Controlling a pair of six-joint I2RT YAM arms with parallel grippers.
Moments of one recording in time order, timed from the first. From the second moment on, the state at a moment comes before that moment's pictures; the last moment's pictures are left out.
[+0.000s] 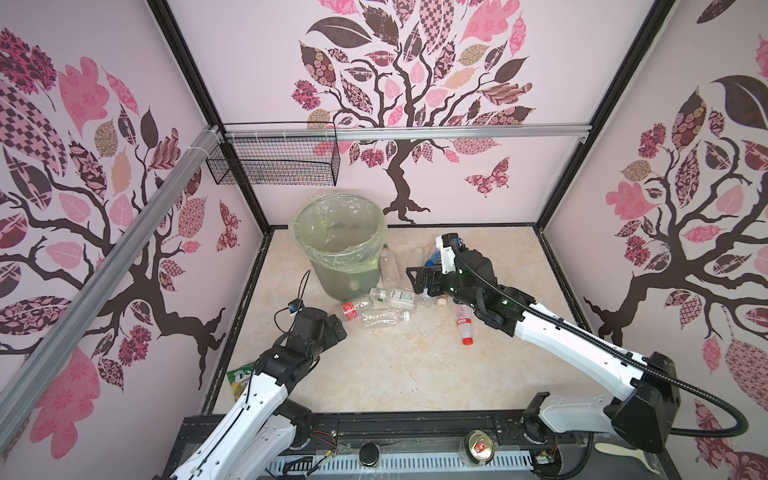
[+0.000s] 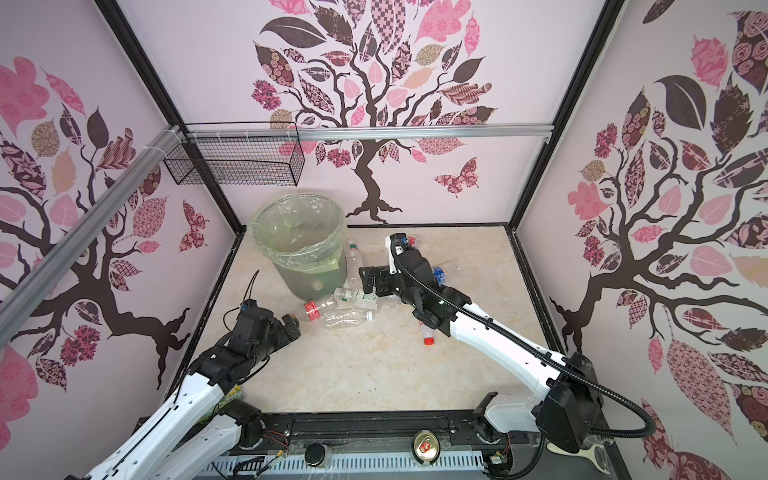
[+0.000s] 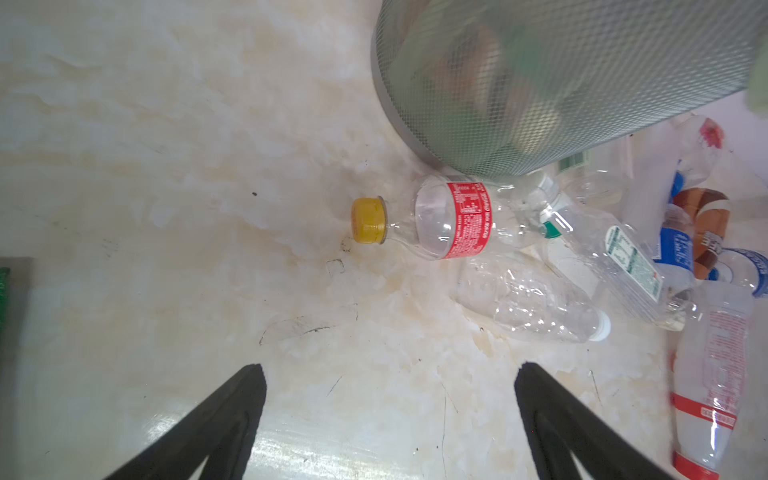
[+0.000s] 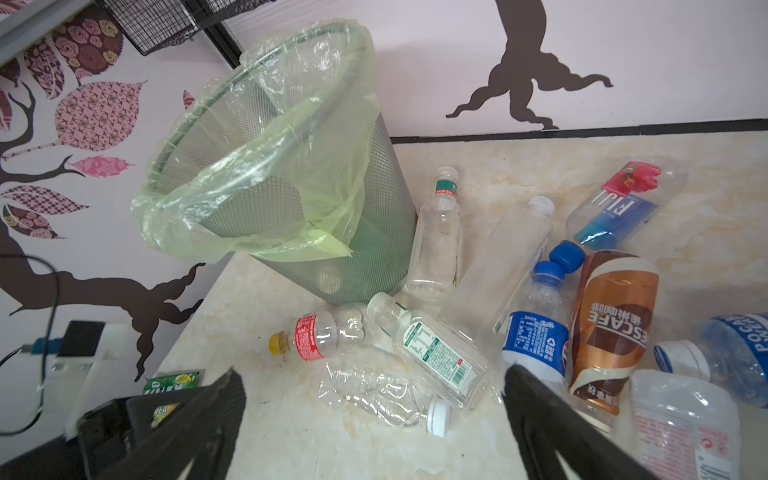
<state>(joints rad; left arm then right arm) -0.35 0.80 0.56 -0.61 -0.17 -0.77 0.74 1.29 1.08 -0.18 0.08 0.48</state>
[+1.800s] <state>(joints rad) -0.01 1.29 0.48 -0.10 0.28 -1.07 0.74 1.15 0.88 -0.16 0.05 0.45</state>
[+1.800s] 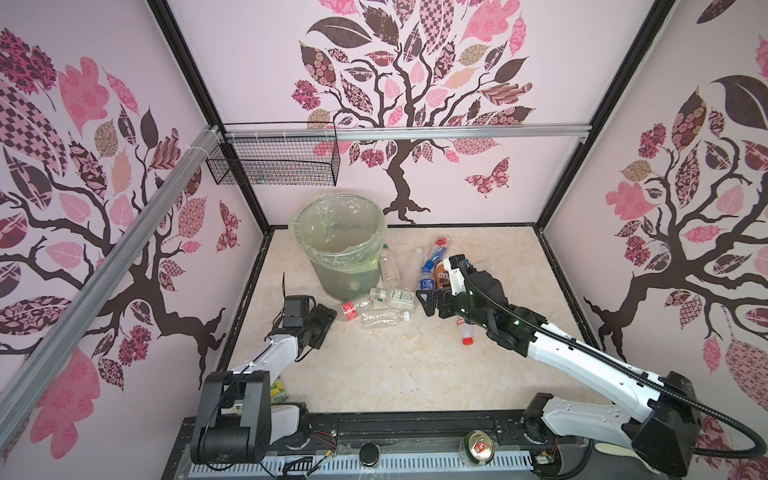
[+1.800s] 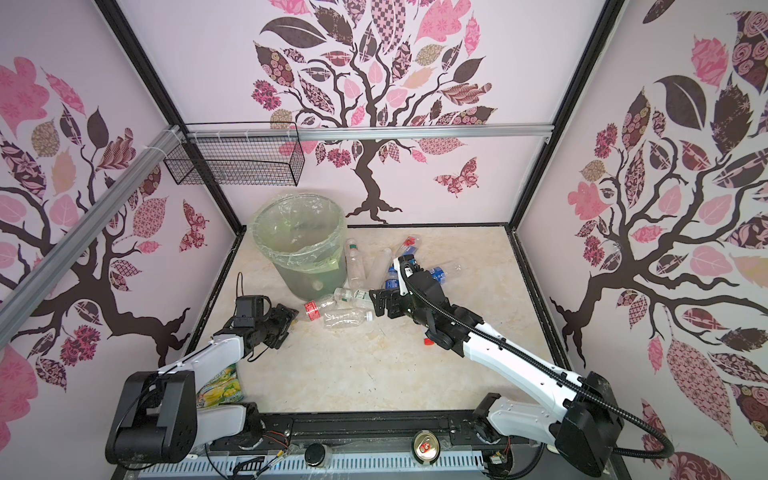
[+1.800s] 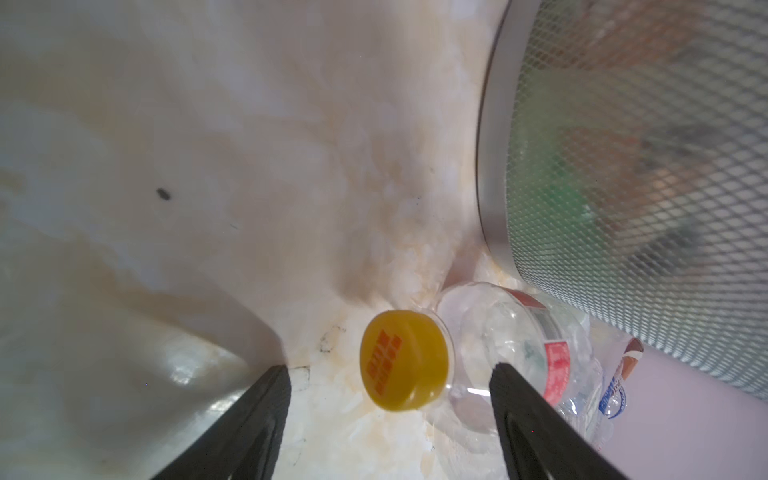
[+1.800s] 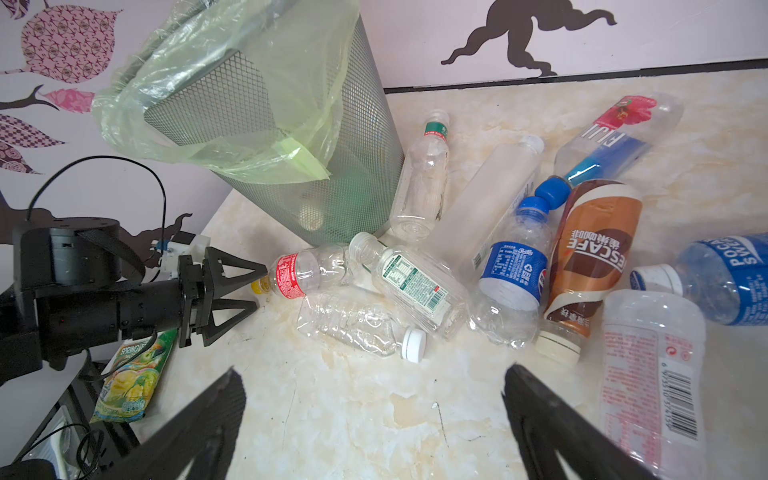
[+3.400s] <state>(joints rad) -0.08 1.41 0.48 0.11 0.23 -1.25 0.82 1.21 0.85 -0.07 -0.02 0.37</state>
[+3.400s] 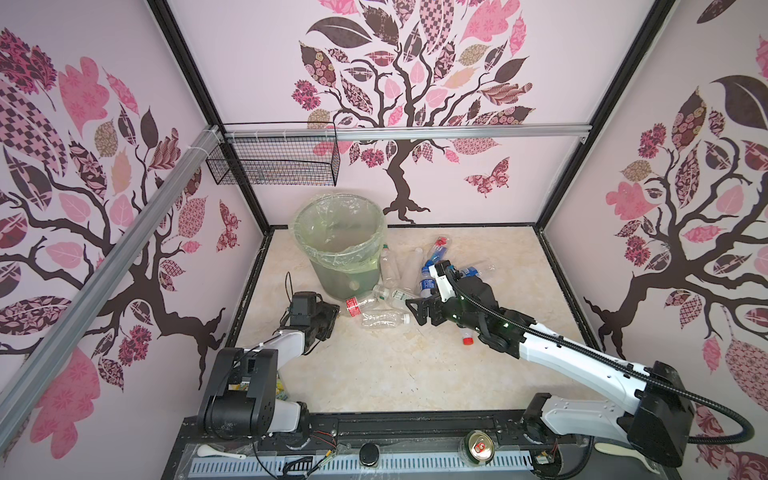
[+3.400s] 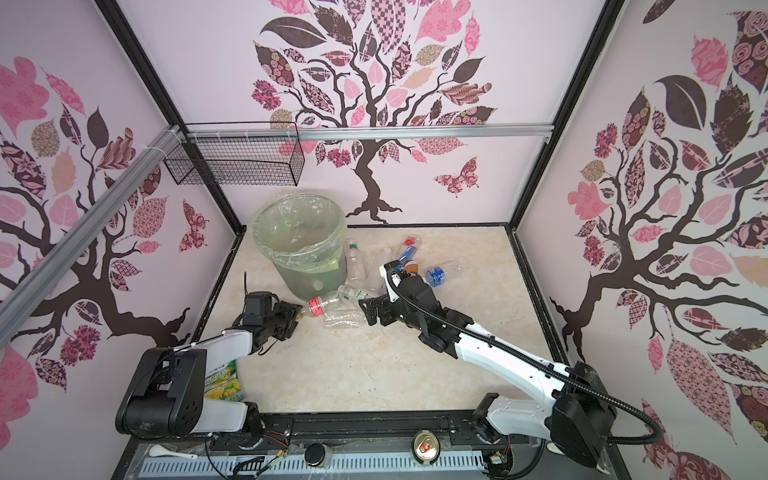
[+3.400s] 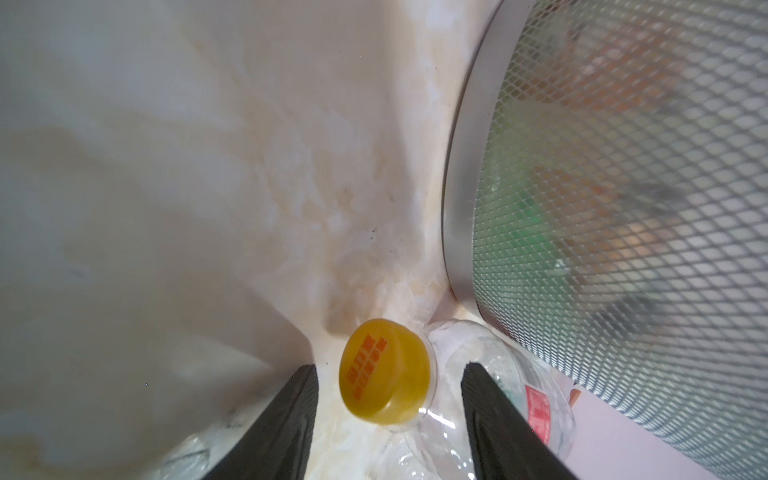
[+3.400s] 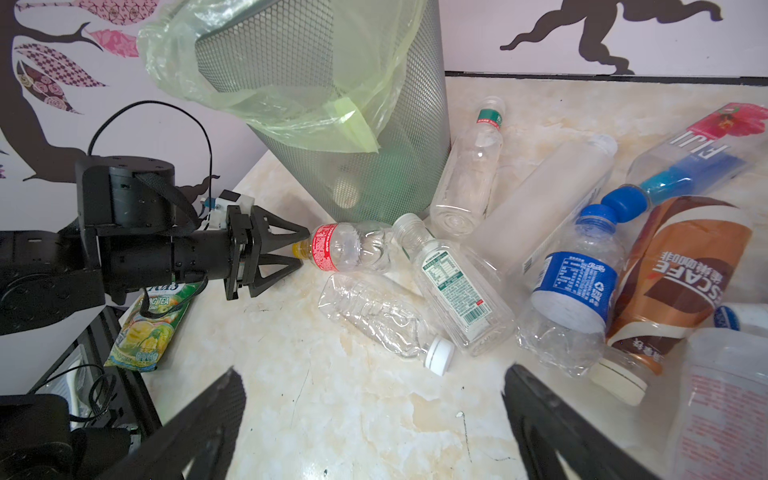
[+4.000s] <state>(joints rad) -0.10 1.45 0.50 0.16 0.20 -1.39 0.85 1.20 0.84 -0.07 -0.01 0.36</state>
